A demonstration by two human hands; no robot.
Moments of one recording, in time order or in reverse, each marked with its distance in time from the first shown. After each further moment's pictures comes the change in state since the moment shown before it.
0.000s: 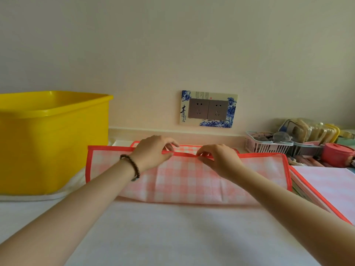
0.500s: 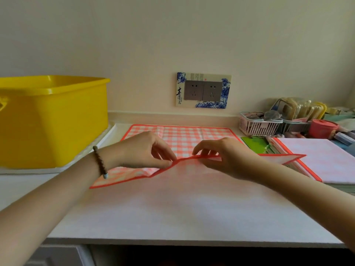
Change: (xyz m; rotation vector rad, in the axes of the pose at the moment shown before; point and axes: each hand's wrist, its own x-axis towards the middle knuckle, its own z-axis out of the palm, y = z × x) left_hand -0.086 0.045 -0.033 -0.293 -0.361 0.053; right_hand -0.094 -0.042 -0.051 0.045 -0.176 -0.179
